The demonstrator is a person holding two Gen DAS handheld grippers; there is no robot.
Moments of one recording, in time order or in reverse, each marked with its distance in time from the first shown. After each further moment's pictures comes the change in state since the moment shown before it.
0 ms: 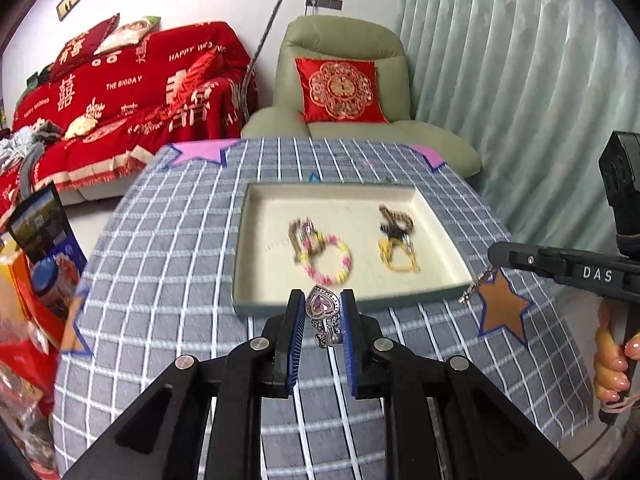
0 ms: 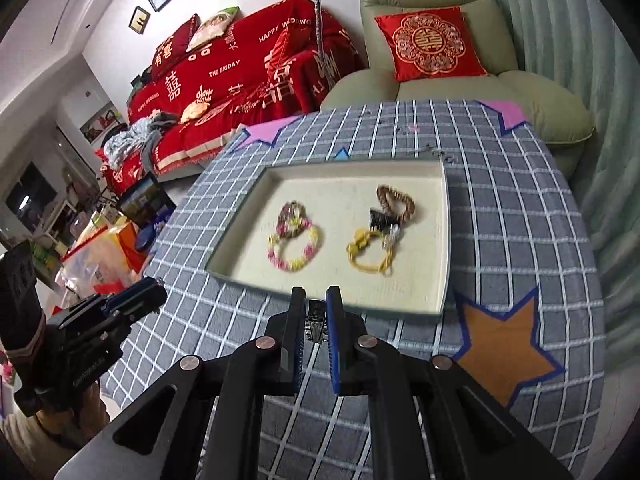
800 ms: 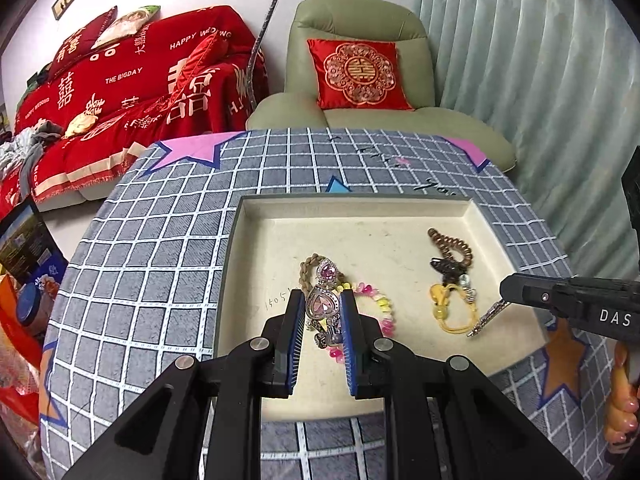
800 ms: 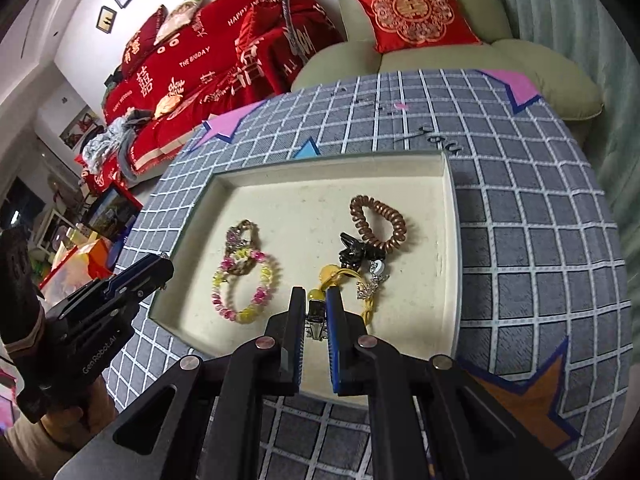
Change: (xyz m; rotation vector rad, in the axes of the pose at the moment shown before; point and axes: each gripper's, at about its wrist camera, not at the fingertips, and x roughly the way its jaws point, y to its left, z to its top) left arm 0.118 0.009 0.039 0.003 0.063 0.072; right arm 0.094 -0.044 0.044 0.082 0.095 -0.024
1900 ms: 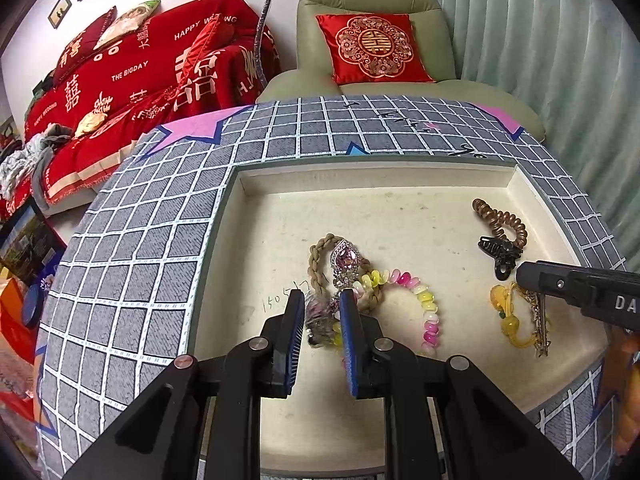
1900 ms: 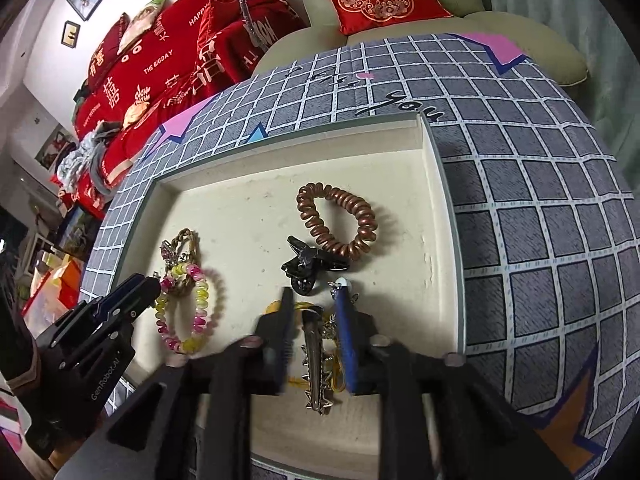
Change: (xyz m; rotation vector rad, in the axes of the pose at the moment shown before) left arm 0.051 -0.008 -0.005 0.035 0.058 0.102; right arm 0.052 -0.026 0.003 0.093 0.011 -0.059
